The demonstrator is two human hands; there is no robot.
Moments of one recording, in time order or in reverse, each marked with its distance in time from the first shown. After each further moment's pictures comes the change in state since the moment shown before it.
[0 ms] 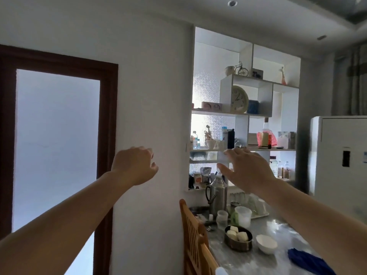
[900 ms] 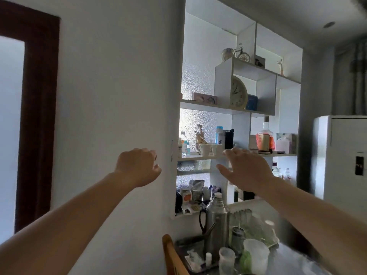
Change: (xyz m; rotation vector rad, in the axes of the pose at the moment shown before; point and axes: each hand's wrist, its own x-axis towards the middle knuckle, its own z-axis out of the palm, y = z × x) left_hand 0.305 -0.029 0.343 -0.089 0.021 0.108; right_hand 0.296 0.083 0.279 -0.158 -0.031 0.077
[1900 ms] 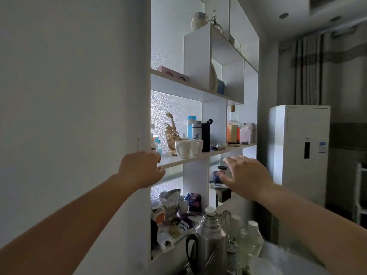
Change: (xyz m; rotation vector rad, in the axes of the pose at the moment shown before) left_hand 0.256 -0.041 0.309 -0.334 -0.008 0.283; right_hand 0.205 0.013 0.239 -0.153 -0.133 0.281
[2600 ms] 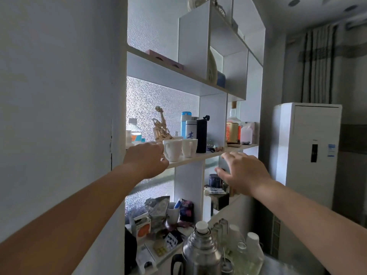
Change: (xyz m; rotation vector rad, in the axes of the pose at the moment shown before) left_hand 0.111 0.036 0.092 0.003 -0.014 -0.023; right_hand 0.092 0.074 0.079 0.035 -0.015 0.003
